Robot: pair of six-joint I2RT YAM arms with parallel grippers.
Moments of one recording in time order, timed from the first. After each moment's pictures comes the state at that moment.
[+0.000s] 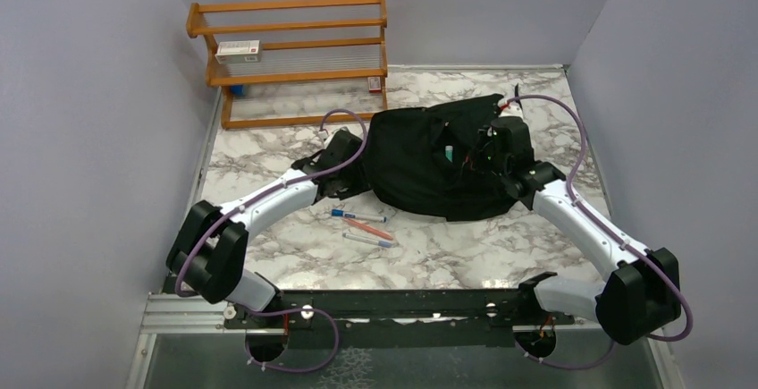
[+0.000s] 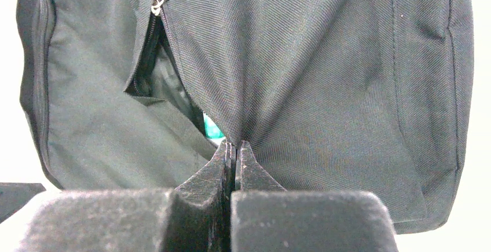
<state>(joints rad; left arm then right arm) -0.61 1.47 0.94 -0.38 -0.05 -0.85 0.38 1.20 0.87 -0.26 0.19 0.39</state>
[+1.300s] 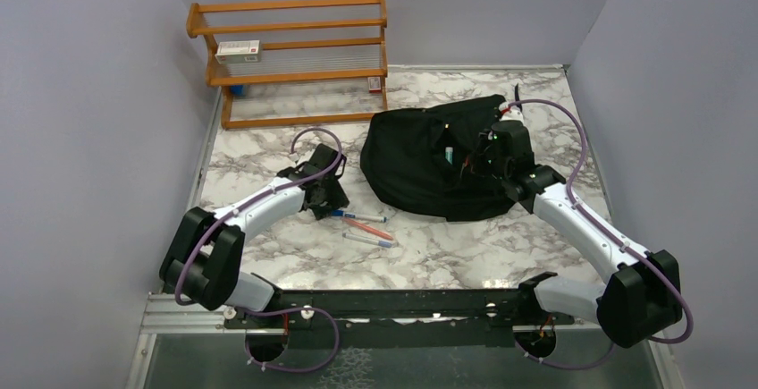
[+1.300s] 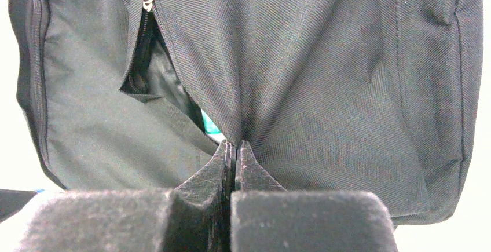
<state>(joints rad) -0.50 1.41 0.80 -0.52 -0.11 -0.96 0.38 1.18 0.83 -0.25 0.18 0.42</state>
